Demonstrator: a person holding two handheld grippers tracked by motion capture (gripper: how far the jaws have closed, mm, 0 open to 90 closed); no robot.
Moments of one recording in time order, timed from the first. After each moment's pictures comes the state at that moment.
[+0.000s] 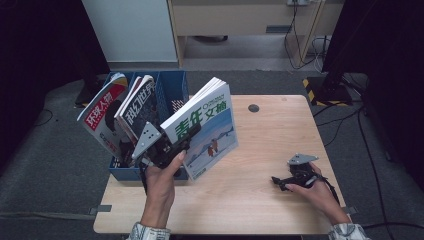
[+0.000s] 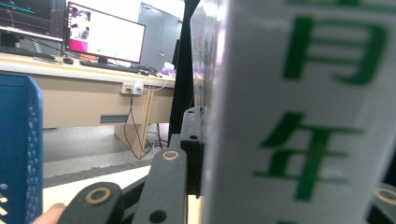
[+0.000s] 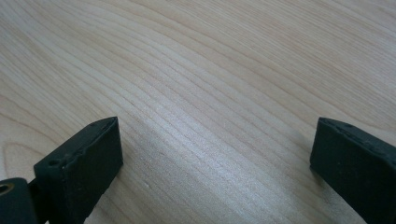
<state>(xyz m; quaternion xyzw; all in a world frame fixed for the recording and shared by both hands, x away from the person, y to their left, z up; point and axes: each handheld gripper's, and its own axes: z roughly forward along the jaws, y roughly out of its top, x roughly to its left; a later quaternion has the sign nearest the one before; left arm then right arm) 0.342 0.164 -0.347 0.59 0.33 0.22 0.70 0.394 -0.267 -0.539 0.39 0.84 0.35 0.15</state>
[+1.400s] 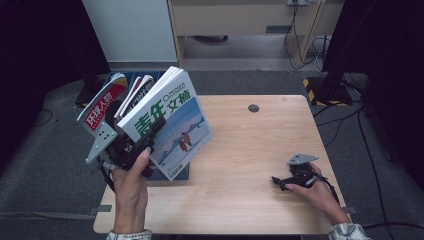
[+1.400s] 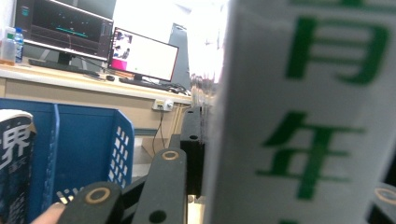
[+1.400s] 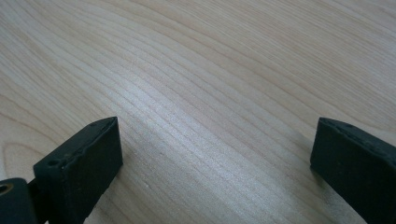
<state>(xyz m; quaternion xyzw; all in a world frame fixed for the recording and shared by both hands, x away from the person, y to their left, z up) 0.320 0.228 -0.318 0.54 0.37 0.26 0.71 0.394 -0.267 -0.539 0.39 0.84 0.35 0.15</state>
